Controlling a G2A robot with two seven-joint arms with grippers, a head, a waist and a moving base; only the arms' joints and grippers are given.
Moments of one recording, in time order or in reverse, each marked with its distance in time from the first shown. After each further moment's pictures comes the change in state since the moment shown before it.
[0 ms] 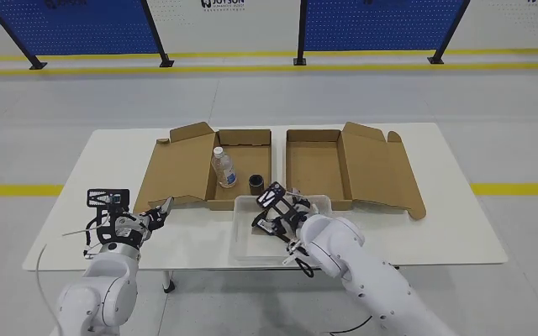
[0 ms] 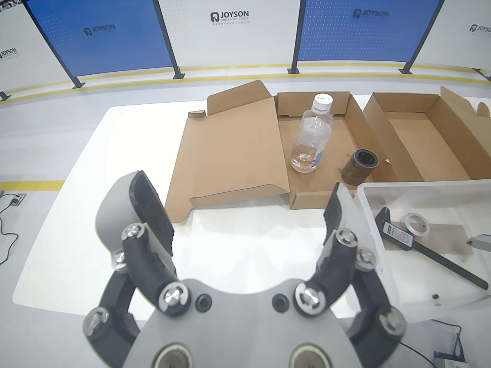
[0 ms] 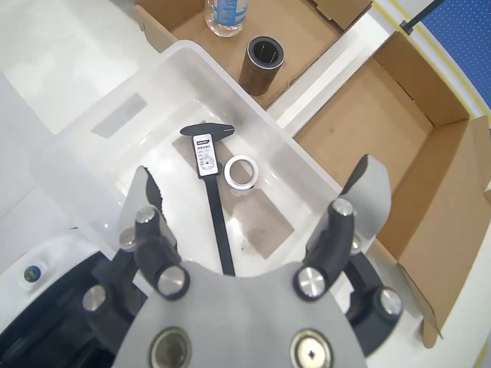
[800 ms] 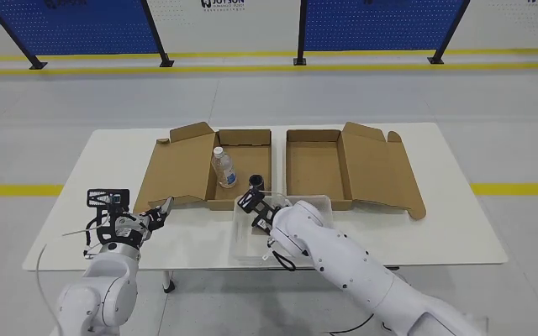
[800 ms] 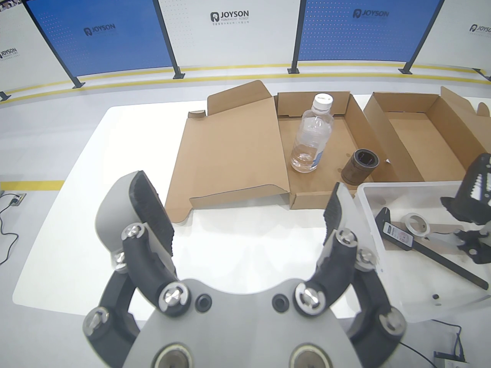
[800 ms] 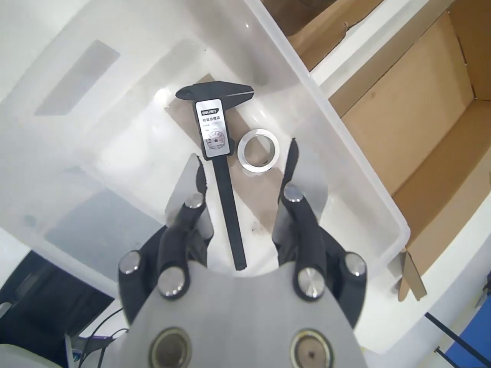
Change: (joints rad) left arm 0.000 0.000 0.000 0.000 0.000 0.000 0.000; right arm 0.238 -0.146 -0.196 0.337 0.063 0.070 0.234
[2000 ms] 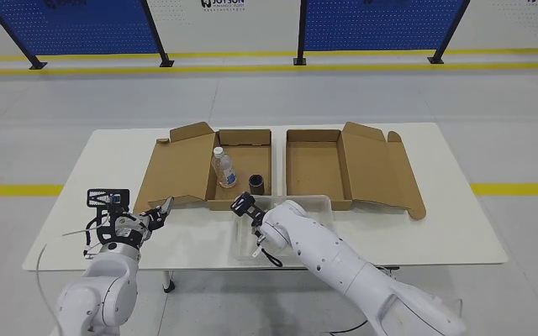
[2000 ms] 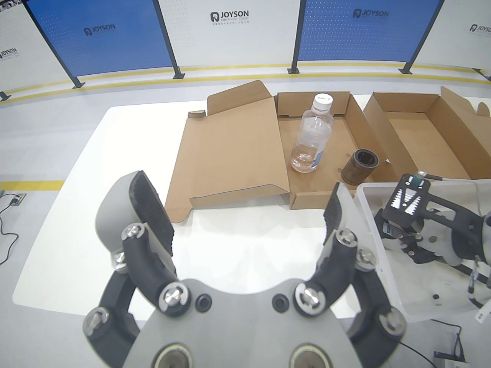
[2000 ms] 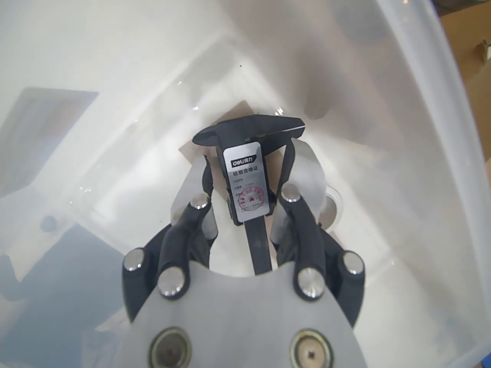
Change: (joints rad) left arm 0.000 0.000 0.000 0.000 0.000 0.000 0.000; right arm 0.089 -0.168 -0.063 0.437 0.141 -0.064 -0.215
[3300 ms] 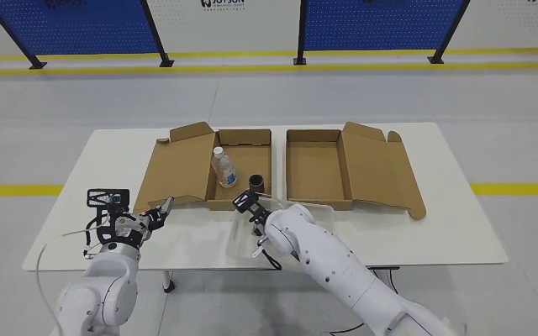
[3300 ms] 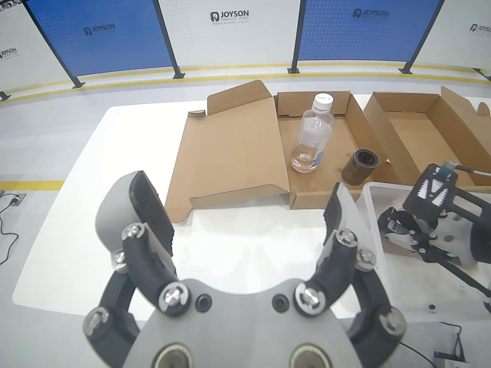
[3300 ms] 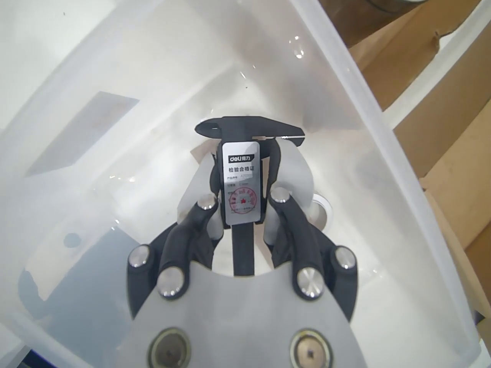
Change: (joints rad) left arm 0.000 0.000 0.000 0.000 0.000 0.000 0.000; right arm -0.147 0.047 0.171 -0.236 -0.118 0.022 0.038
